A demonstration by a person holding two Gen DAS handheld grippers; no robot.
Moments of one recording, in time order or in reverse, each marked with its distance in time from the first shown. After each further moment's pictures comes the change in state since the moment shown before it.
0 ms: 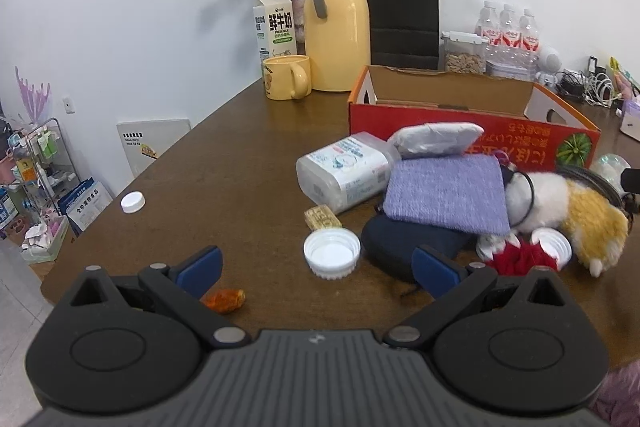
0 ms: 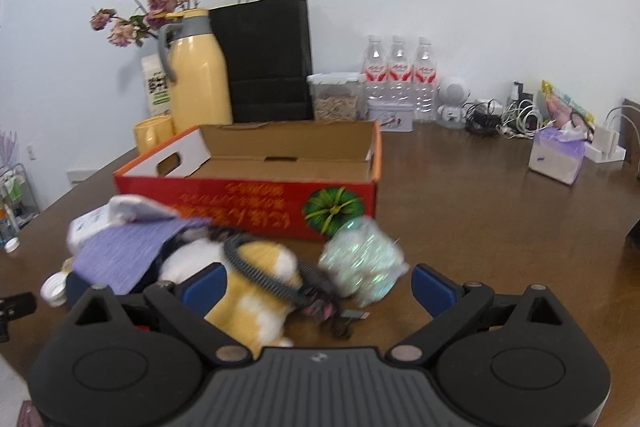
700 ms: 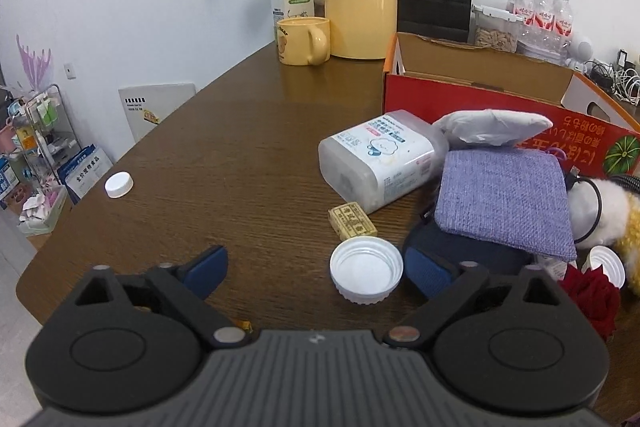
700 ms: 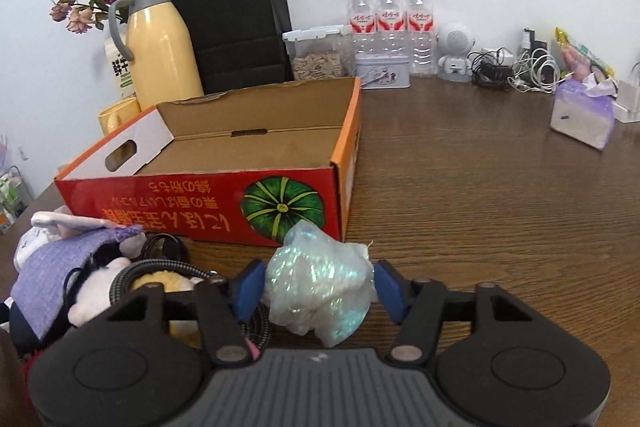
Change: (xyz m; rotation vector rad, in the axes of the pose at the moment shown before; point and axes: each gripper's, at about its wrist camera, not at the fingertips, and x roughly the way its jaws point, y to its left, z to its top) left arm 0.059 0.018 0.009 -0.037 0.117 0.008; right arm 0.085 -0.040 0.011 0.060 0.132 0.060
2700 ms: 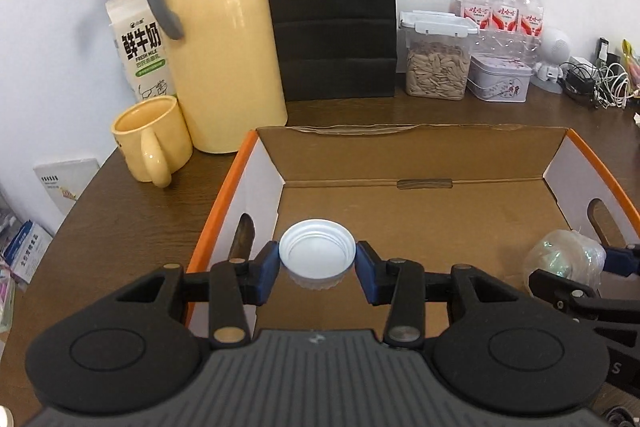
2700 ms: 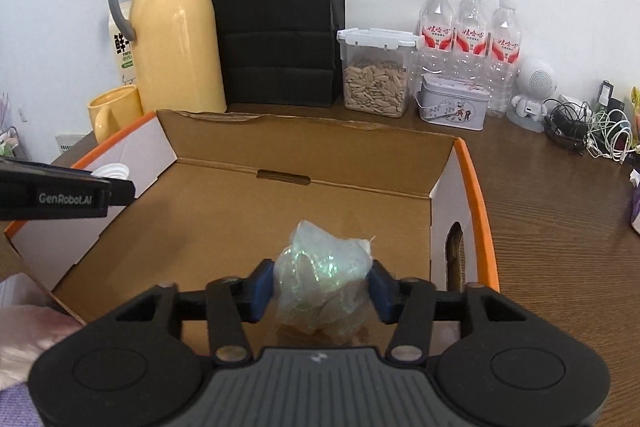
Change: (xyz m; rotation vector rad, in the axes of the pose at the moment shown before) left arm 0.138 -0.136 0.173 0.172 0.017 -0.115; right arm 0.115 0.064 0.093 -0.135 0.049 -0.004
